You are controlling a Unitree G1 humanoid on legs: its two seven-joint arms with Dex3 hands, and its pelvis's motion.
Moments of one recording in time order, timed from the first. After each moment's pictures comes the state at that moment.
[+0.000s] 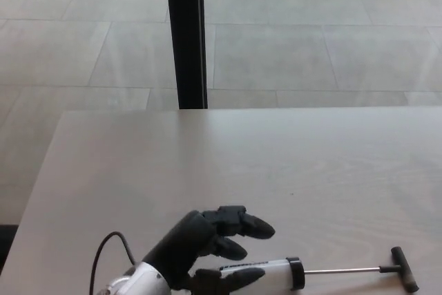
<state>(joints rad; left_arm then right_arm) -0.20 0.42 -0.57 -0.13 0.09 0.27 -0.07 -0.03 -0.63 -0.26 0.11 0.13 0.00 0.04</state>
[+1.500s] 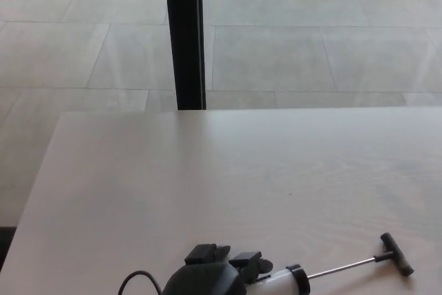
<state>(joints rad) -0.08 0.32 -0.78 -0.13 0.73 0.47 0.09 -0.03 -0.55 -0.29 0.06 0.12 0.00 0.04</state>
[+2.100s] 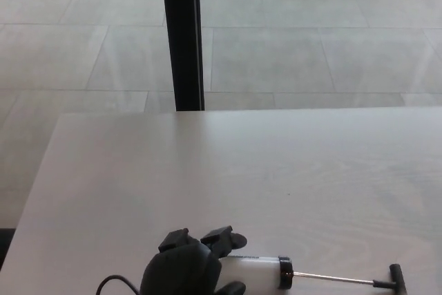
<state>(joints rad) -0.01 0.20 -0.60 -0.06 0.76 0.38 0.21 -0.03 -0.52 -0.30 0.02 0.08 0.03 0.03</state>
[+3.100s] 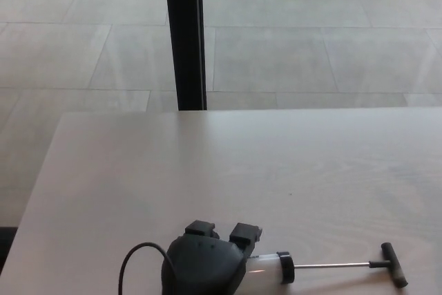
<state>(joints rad) -0.21 0.31 -0.81 -0.01 1.04 0.46 -0.02 -0.03 -0.52 -0.29 0.03 0.03 0.03 0.02</state>
